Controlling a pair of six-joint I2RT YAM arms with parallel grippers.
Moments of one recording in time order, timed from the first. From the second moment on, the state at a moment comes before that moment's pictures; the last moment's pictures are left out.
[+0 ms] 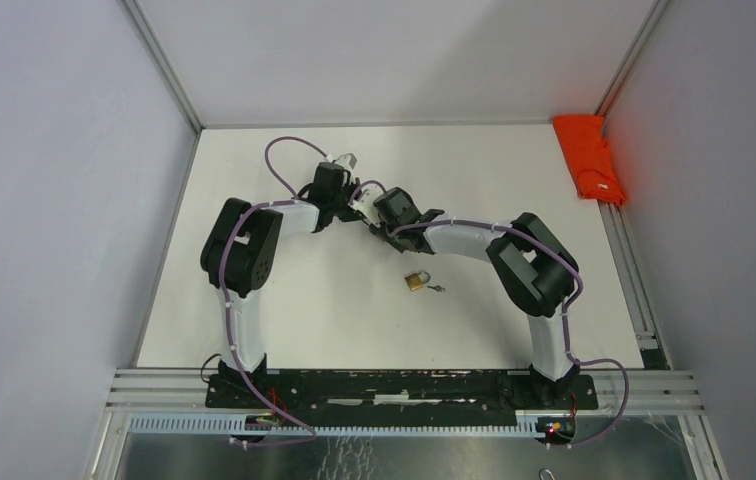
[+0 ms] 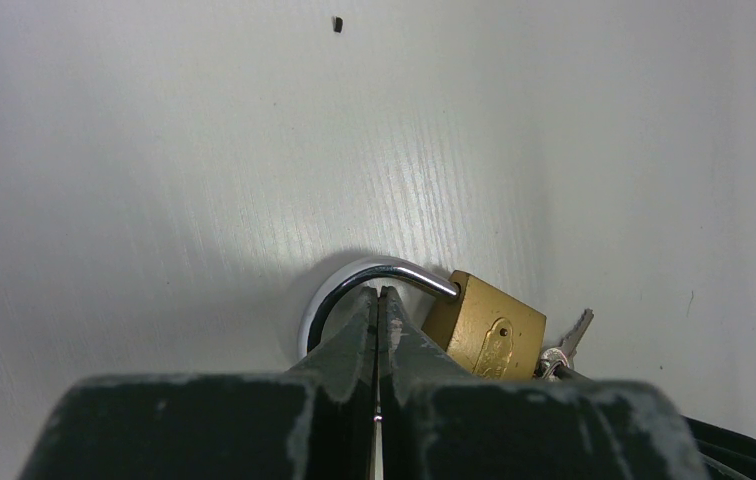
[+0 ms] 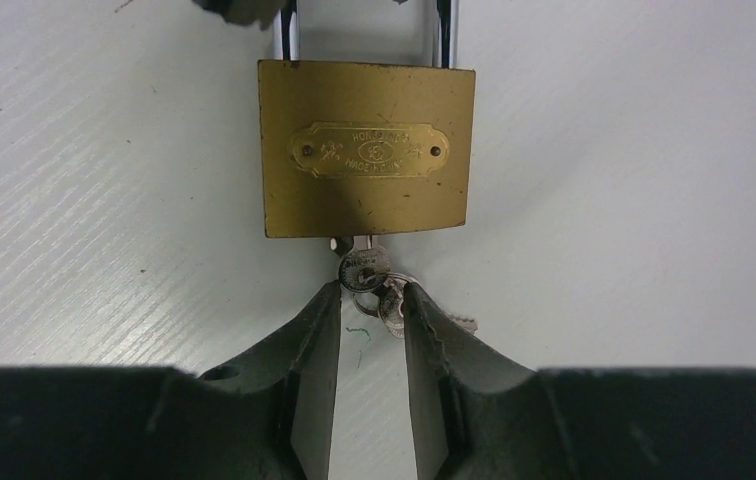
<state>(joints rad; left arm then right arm) -0.37 2.04 1.18 0.18 0.26 -0.47 0.77 2.01 1.30 -0.19 0.22 -0.28</state>
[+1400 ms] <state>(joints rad) -0.36 2.04 1.17 0.19 0.28 -0.46 0.64 2.06 1.38 -0.14 -0.11 -0.06</state>
